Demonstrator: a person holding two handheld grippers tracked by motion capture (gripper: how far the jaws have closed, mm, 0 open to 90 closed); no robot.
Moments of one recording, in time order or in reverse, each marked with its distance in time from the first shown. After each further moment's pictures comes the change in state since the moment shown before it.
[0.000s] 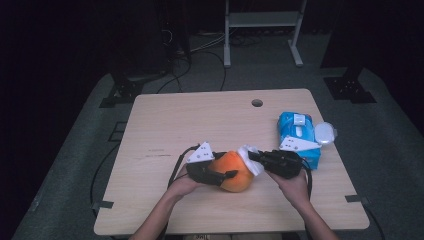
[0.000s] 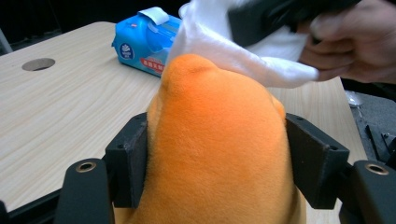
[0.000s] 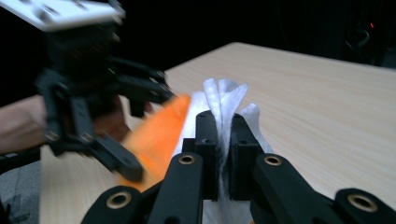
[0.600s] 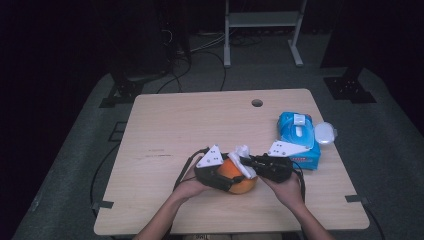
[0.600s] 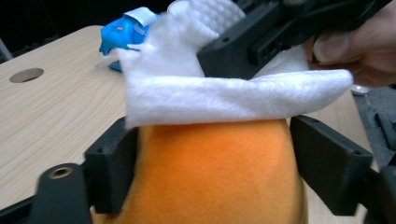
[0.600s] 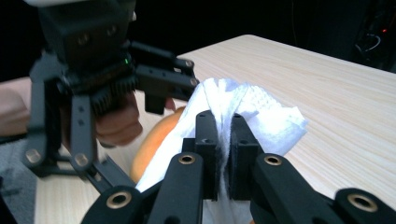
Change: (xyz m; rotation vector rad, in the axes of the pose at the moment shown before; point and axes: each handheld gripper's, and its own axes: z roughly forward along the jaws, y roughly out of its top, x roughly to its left) left arm -0.012 0.007 0.013 0.009 -0.006 0.049; right arm 0.017 -0.002 0.017 0.055 0.009 -0.094
